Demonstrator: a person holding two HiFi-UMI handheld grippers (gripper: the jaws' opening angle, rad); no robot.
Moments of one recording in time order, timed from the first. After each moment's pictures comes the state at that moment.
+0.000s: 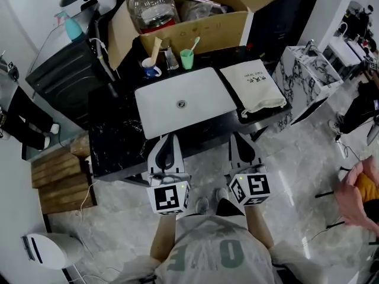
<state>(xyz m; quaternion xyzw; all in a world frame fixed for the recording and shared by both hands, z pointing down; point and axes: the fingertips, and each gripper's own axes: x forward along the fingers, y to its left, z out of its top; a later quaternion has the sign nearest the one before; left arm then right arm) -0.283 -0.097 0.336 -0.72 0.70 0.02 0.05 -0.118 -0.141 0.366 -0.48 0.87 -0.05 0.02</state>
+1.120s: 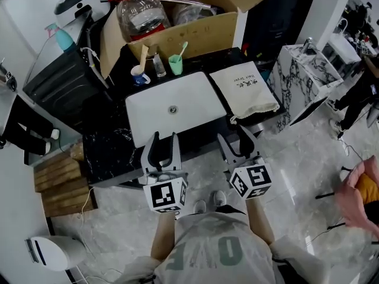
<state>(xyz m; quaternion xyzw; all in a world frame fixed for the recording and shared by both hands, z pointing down) -0.251 -0.143 0.336 -0.70 0.72 0.01 0.04 -0.088 -0.194 0.371 -0.43 0.90 -0.07 0.02</state>
